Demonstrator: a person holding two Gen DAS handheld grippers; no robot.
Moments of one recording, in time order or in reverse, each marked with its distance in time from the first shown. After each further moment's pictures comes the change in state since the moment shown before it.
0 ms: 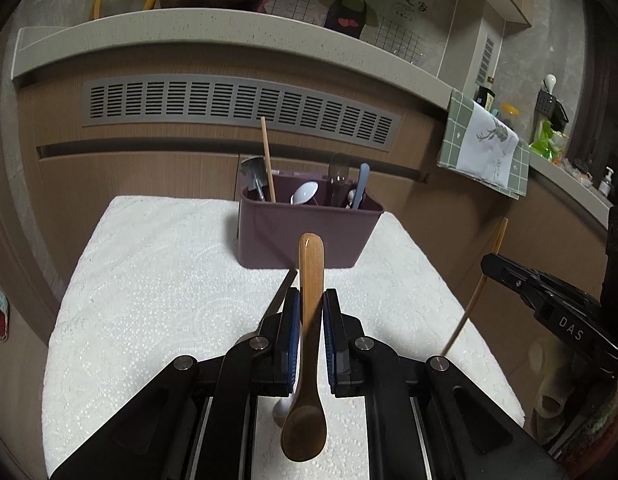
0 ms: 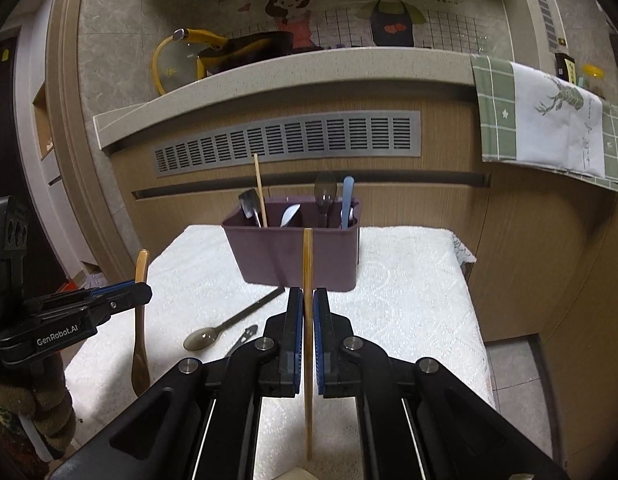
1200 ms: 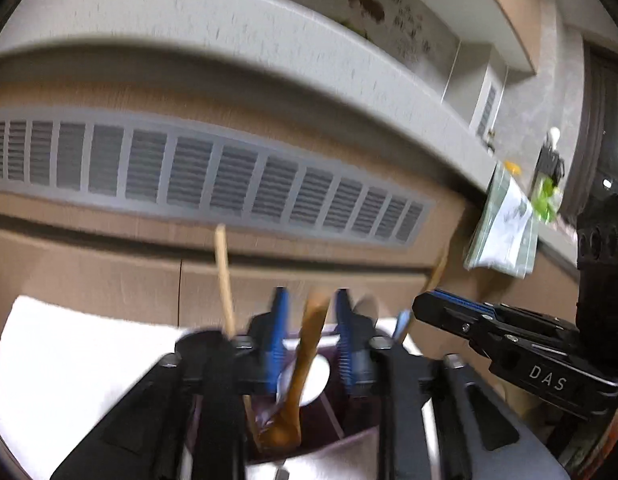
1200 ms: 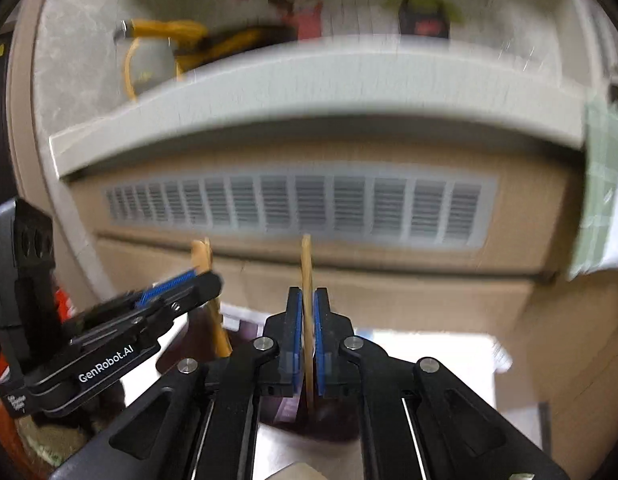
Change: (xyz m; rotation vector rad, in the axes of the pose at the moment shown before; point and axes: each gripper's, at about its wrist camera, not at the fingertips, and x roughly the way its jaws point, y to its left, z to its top) left arm 0.180 0.038 0.132 -0.043 -0.131 -0.150; right arm 0.169 -0.023 0.131 -0.038 0.041 0.045
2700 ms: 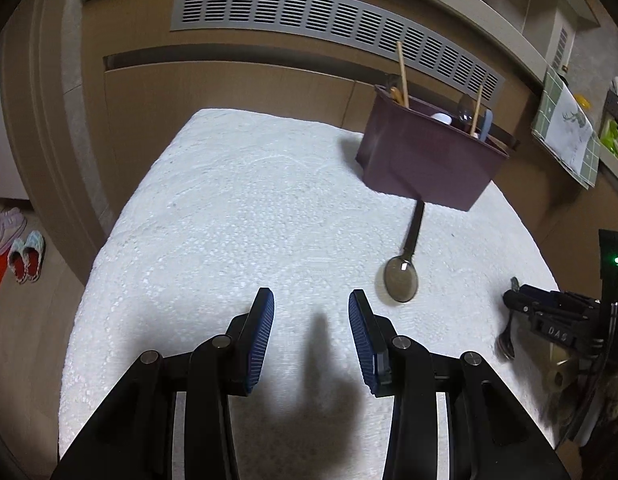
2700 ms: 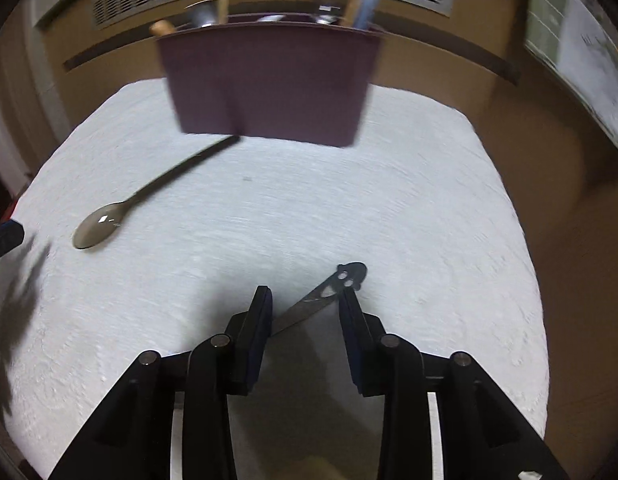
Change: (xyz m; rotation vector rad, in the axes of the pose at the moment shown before) left arm -0.175 0.046 -0.176 -0.067 0.262 0.343; right arm -0.035 0.030 -0.212 0.003 0.386 -0.224
